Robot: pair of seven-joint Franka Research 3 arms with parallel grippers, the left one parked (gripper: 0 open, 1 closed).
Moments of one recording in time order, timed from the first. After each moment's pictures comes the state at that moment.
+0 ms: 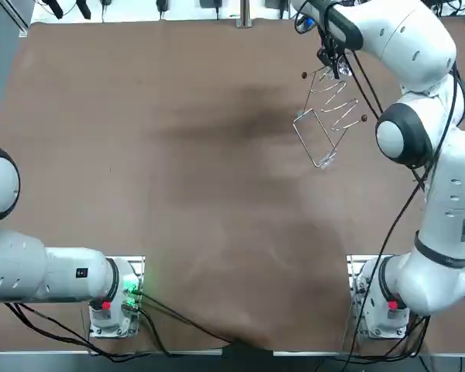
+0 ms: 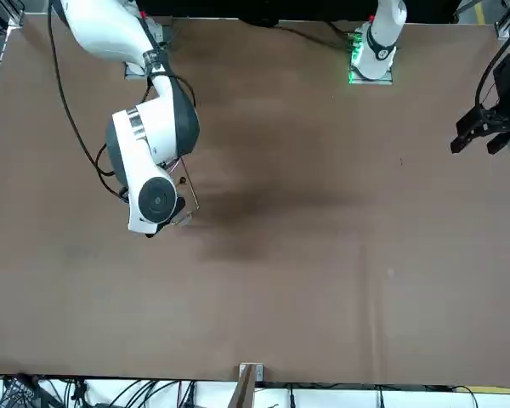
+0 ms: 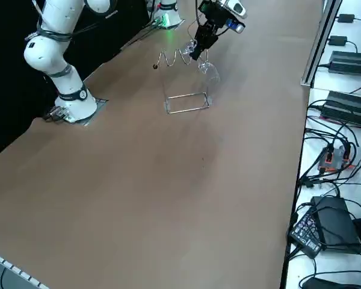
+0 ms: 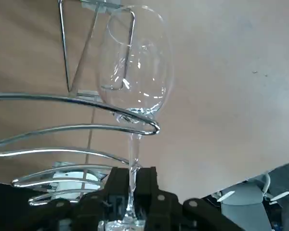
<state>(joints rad) 0.40 0.77 0.10 -0.92 -0.33 1.04 -0.25</state>
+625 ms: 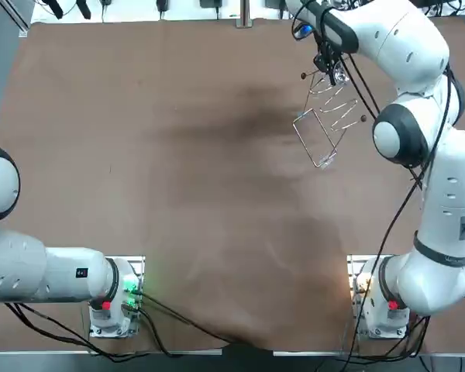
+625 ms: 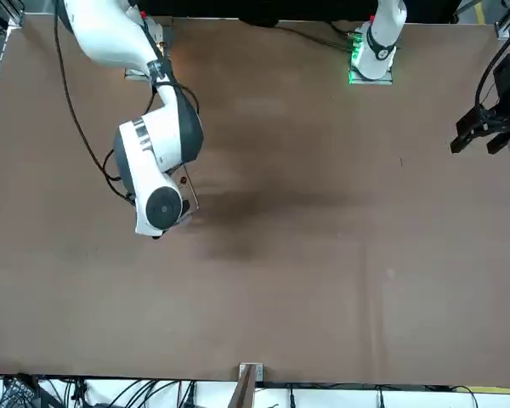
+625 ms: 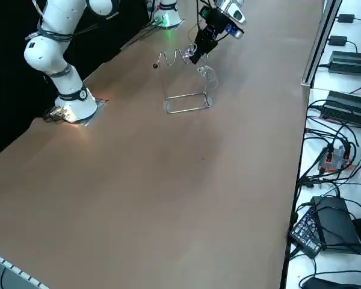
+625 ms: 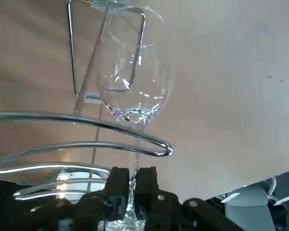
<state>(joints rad) 0.40 0.80 0.11 -0.92 -0.30 1.05 -0.25</state>
